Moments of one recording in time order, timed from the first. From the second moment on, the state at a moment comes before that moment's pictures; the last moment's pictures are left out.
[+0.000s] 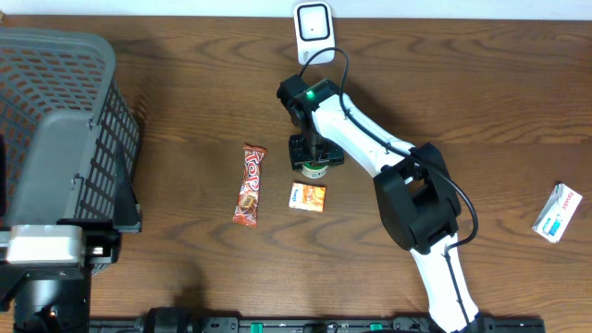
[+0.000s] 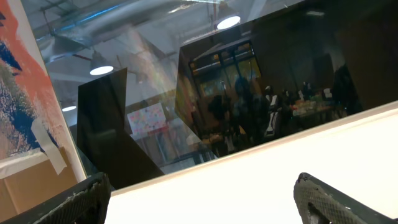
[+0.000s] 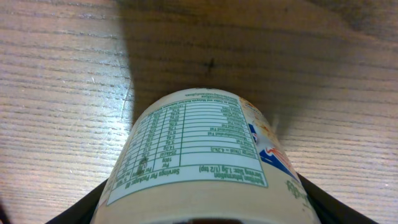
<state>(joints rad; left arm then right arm) 0.01 0.53 1.23 -0.32 0.10 0.31 0.61 2.32 1.88 -1.19 -0.05 0.49</state>
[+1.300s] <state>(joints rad) 0.01 0.53 1.23 -0.32 0.10 0.31 0.41 2.36 2.20 -1.70 -0.66 0.25</state>
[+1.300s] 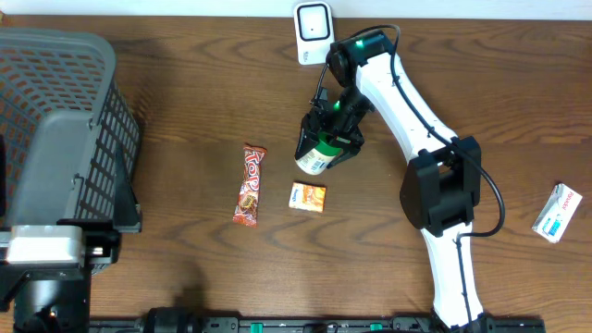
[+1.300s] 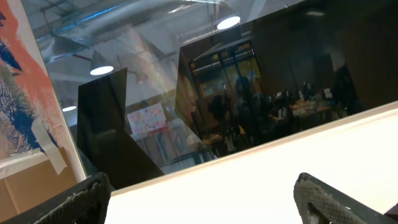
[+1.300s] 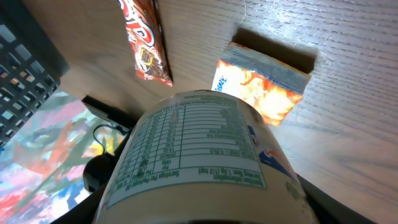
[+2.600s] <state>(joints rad) 0.01 0.52 1.23 -0.32 0.10 0.31 0.39 2.41 2.21 -0.25 0.05 0.24</state>
